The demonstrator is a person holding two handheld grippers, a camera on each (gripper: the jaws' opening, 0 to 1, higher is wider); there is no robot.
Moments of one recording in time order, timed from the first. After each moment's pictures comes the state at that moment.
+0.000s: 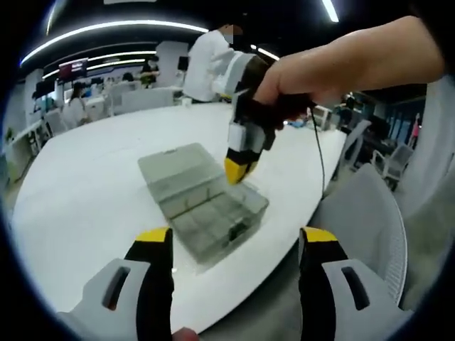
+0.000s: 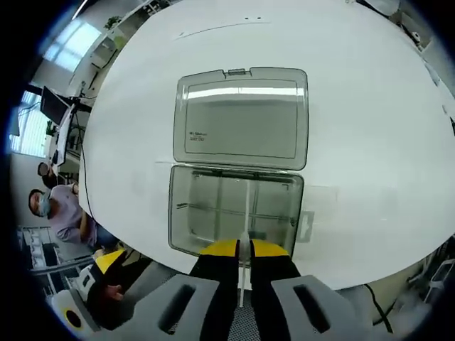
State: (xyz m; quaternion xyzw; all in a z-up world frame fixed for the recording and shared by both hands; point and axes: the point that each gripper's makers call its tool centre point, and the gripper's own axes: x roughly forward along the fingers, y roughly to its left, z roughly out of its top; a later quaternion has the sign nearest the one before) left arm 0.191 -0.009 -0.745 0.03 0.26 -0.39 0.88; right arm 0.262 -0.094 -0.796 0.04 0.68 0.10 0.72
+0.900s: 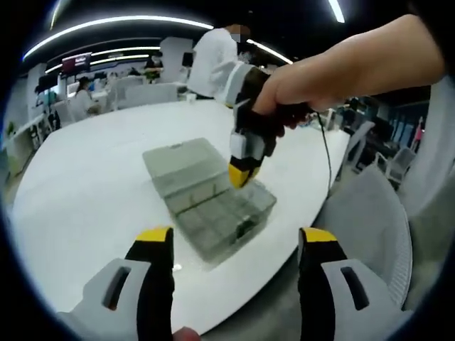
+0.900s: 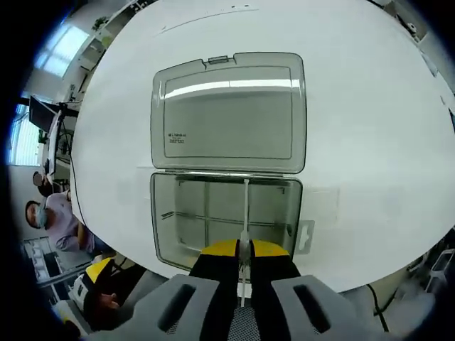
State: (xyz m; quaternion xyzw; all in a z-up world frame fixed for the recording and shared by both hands) left arm 0.199 -0.003 -0.753 0.02 0.27 -0.38 0.89; right arm 0.270 -0.102 -0.822 0.04 0.70 0.07 0.71
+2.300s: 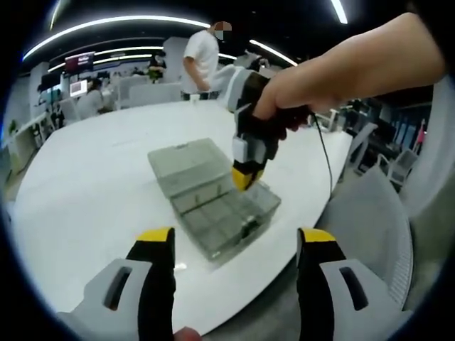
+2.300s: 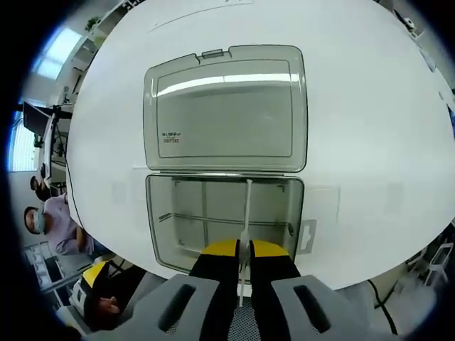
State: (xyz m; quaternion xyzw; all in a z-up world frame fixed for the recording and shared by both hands) left arm 0.202 0.005 -0.751 0.02 0.27 -0.37 0.89; right arm 0.265 -0.097 -0.821 0.04 0.72 0.06 0.69
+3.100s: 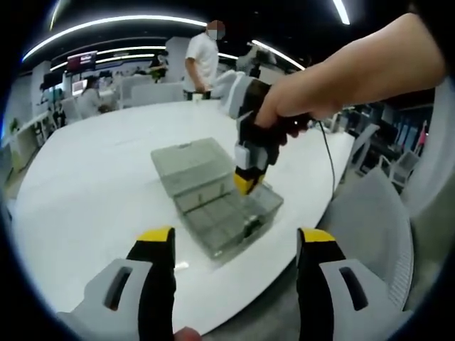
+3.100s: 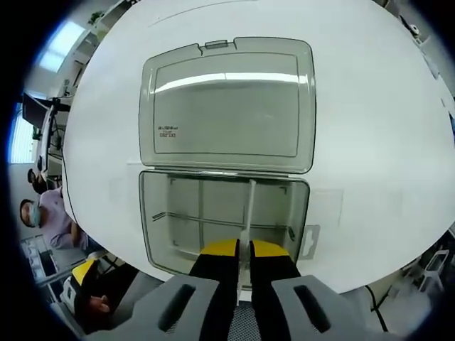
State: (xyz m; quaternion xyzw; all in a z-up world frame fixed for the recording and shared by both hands) left arm 0.203 0.008 -0.752 0.02 0.27 -0.36 0.89; right arm 0.267 -0.098 -0.836 0.02 0.72 0.06 0.69
